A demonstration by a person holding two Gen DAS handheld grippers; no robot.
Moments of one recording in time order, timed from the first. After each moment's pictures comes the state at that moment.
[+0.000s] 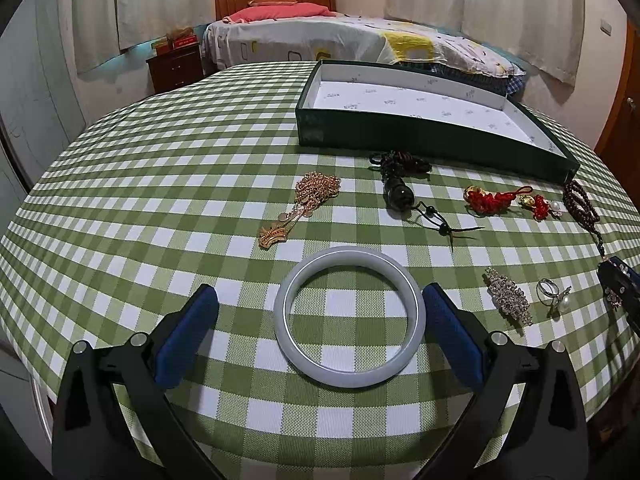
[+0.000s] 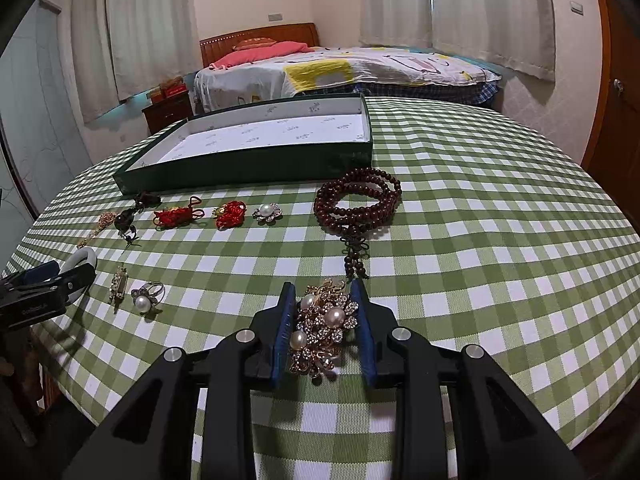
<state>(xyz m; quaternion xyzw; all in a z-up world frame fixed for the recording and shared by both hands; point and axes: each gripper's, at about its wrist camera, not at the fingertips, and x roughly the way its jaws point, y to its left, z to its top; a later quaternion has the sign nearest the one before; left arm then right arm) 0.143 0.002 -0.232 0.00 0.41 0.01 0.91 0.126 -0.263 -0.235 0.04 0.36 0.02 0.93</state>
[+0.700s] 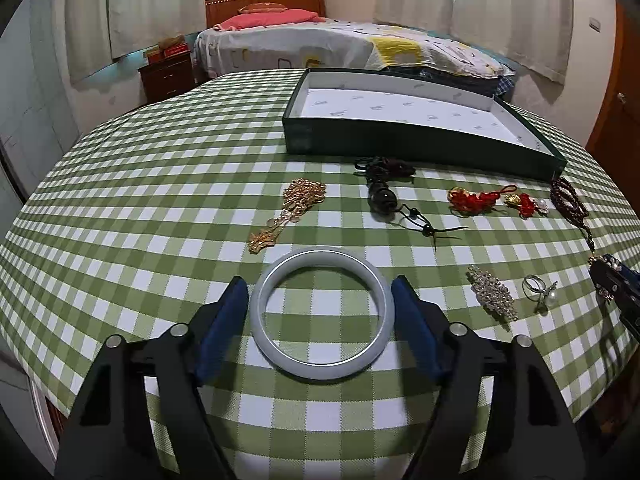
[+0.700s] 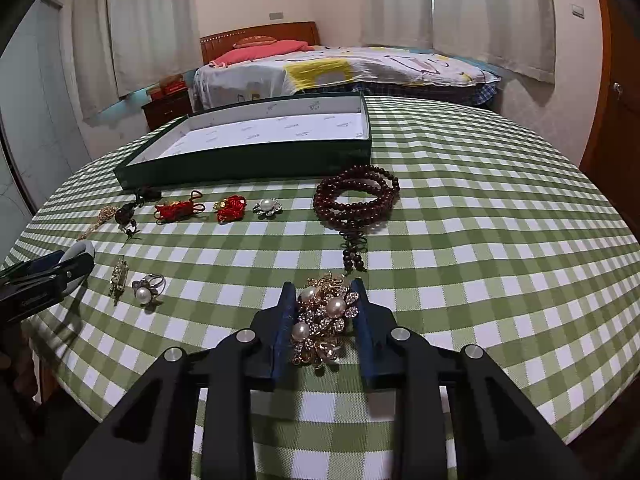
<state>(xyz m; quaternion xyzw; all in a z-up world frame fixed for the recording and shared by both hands) 0.135 -0.003 -0.226 0.00 0.40 -0.01 0.92 0.125 -0.260 -0.234 0.03 0.37 0.02 0.93</state>
